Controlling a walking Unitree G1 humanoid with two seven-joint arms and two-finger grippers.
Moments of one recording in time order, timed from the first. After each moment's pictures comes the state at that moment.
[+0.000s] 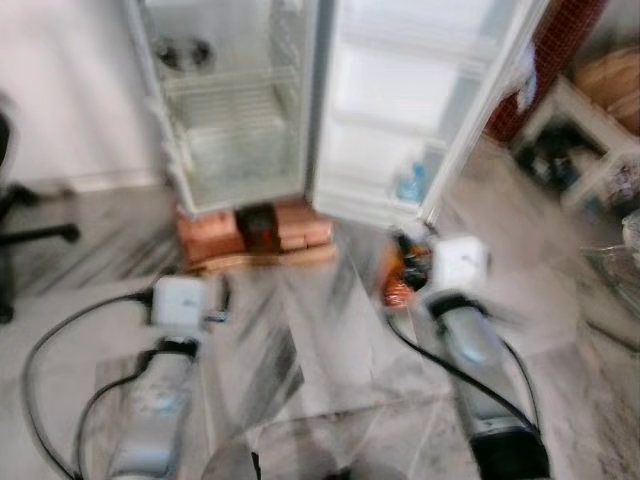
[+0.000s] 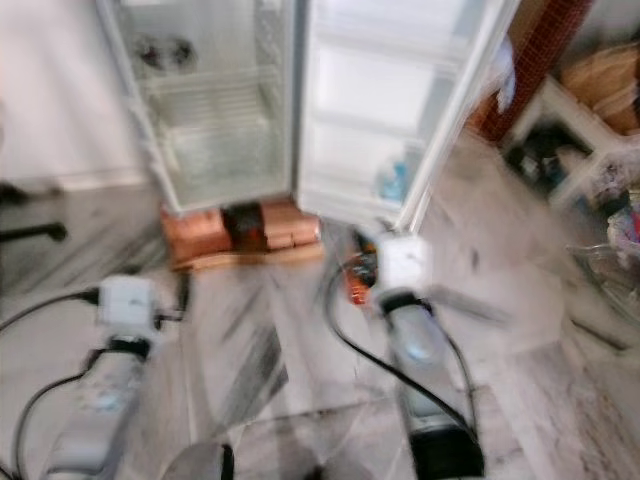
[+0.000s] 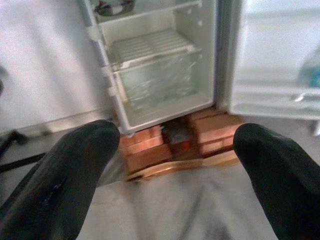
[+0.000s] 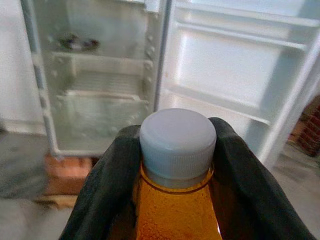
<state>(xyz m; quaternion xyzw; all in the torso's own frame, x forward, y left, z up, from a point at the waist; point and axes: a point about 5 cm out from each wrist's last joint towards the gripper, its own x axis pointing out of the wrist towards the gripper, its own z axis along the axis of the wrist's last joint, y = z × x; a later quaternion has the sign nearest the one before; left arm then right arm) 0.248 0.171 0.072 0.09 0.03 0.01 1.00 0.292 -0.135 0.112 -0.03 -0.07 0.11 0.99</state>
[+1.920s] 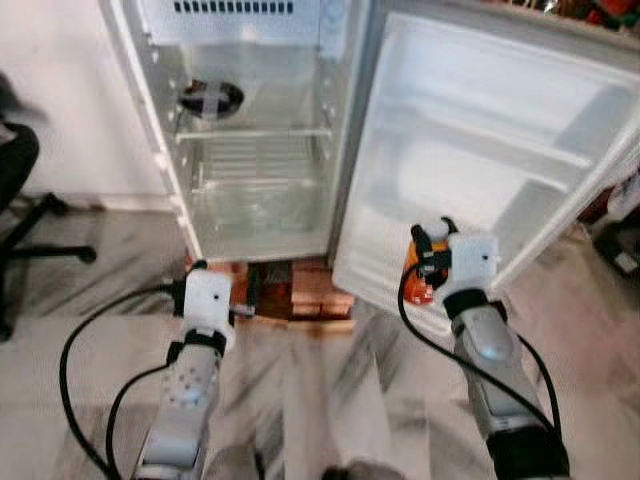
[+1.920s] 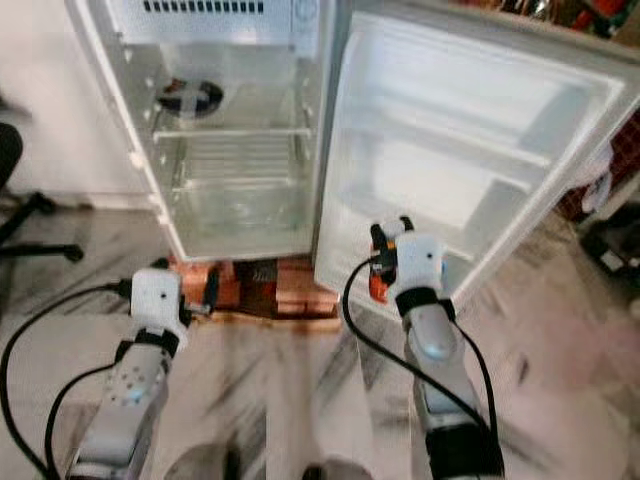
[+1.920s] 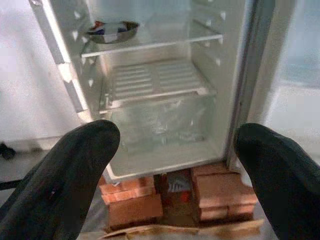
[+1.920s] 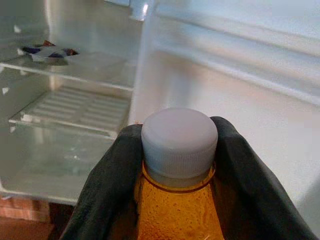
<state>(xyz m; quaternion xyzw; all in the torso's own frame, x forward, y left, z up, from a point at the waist) 0.255 0.144 0.079 0.07 0.02 -0.02 1.00 0.294 -0.154 0.109 -0.06 -0.07 0.07 0.99</state>
